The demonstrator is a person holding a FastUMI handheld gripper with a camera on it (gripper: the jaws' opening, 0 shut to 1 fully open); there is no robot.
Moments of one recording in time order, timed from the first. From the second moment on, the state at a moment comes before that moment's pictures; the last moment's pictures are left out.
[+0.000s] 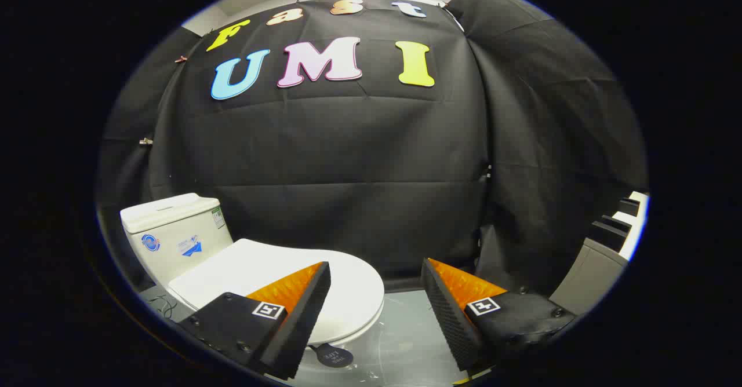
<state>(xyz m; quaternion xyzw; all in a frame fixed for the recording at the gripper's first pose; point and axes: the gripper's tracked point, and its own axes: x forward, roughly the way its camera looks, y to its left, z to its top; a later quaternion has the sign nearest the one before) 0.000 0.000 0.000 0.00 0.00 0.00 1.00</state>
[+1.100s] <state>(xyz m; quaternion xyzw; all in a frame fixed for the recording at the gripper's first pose) 0.001 -0.001 -0.002 0.00 0.00 0.00 1.00</state>
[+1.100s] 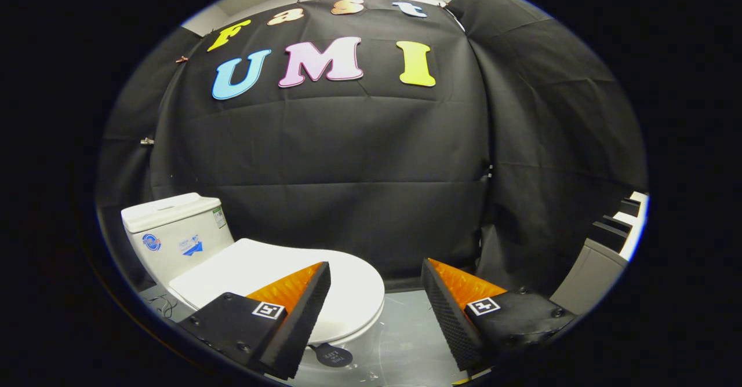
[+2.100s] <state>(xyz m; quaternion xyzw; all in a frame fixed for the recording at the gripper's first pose) -0.002 -0.014 -0.036 0.04 0.06 0.01 1.00</state>
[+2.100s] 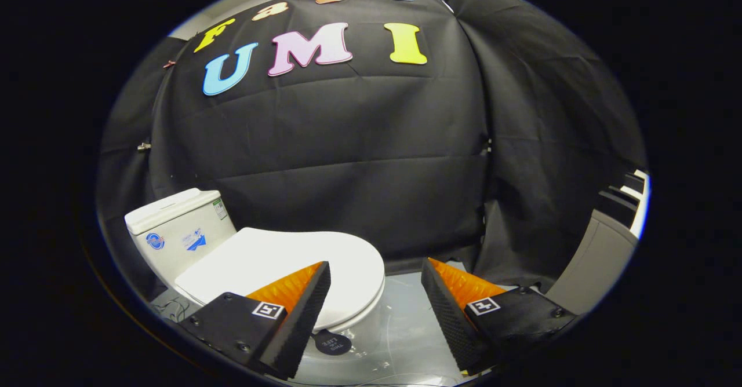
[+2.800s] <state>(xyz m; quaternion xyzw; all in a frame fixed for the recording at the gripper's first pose) -0.014 -0.018 -0.110 0.13 0.17 0.04 0.98</state>
